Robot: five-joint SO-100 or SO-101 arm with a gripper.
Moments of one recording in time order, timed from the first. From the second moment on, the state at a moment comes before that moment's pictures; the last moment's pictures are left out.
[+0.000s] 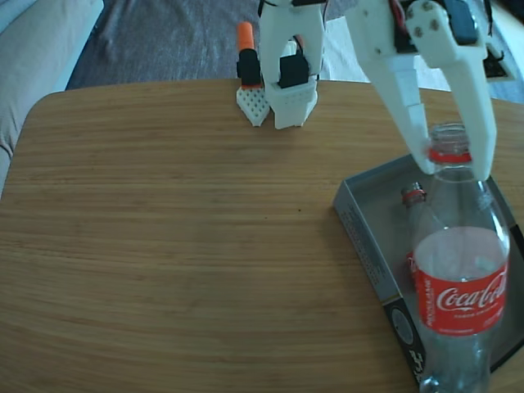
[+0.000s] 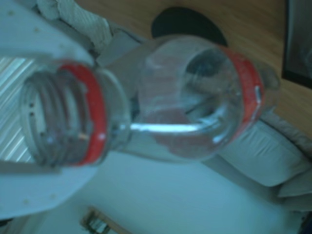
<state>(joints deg) -24.6 93.7 35.1 88.2 -22.8</state>
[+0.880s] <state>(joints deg) -44.4 93.7 34.9 89.3 -22.8</state>
